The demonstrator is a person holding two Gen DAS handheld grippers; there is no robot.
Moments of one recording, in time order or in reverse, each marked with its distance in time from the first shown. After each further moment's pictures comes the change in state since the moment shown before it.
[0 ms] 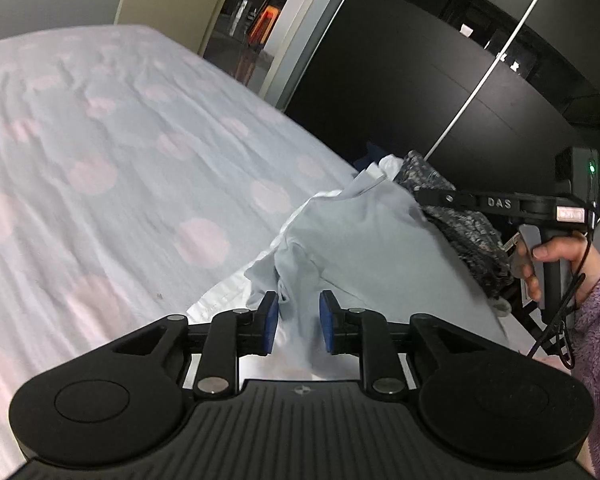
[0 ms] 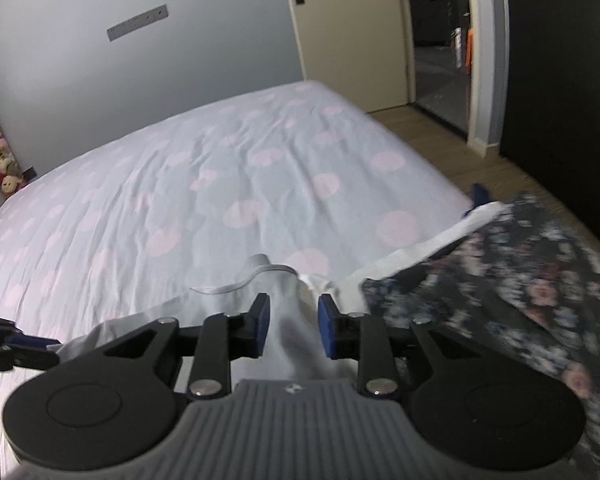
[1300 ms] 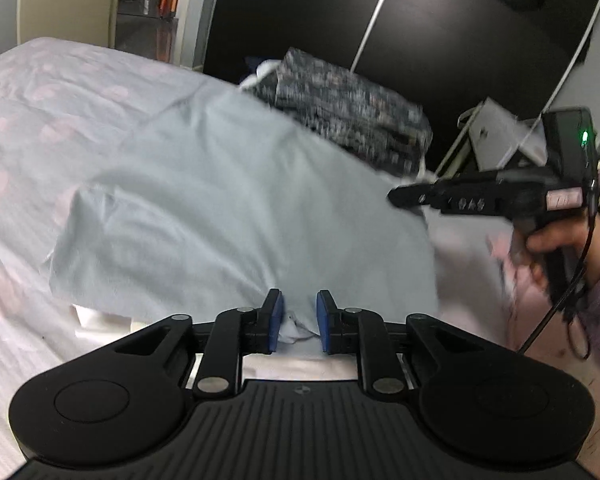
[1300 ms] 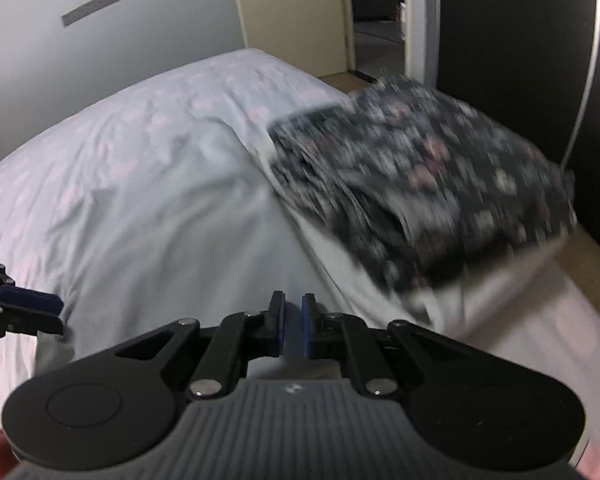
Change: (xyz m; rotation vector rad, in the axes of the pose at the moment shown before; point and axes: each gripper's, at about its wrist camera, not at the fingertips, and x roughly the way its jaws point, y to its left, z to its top) left arm 0.059 -0.119 -0.057 0.290 0.196 -0.046; right arm -0.078 -0.040 -0.126 0.080 0.080 -0.143
